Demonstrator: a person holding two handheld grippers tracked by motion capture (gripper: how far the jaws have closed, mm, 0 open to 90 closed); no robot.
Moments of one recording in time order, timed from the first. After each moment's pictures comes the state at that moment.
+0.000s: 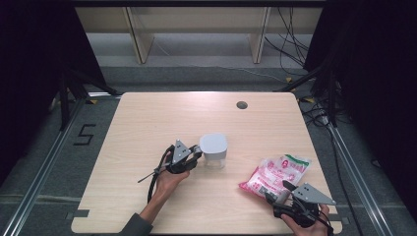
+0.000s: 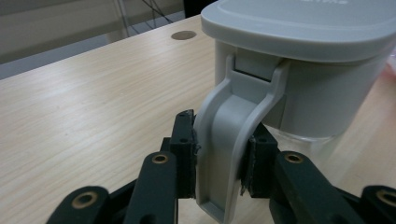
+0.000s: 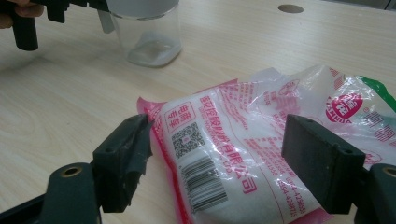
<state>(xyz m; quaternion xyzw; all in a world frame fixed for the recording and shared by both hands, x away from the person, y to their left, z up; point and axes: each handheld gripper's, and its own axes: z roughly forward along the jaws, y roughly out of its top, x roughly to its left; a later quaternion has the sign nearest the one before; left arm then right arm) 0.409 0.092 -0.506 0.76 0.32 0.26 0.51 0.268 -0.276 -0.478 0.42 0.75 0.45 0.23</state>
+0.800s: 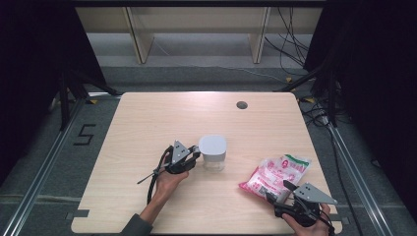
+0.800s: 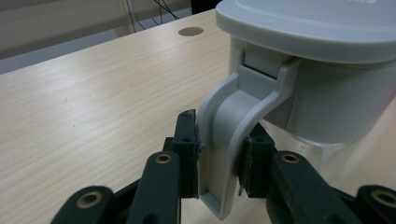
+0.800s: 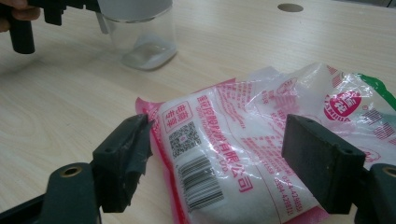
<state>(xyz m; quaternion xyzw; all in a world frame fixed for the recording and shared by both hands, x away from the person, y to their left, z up) 0.404 0.095 -0.506 0.75 0.34 0.26 0.50 0.266 -0.277 -0.478 0.45 0.74 0.45 0.22</state>
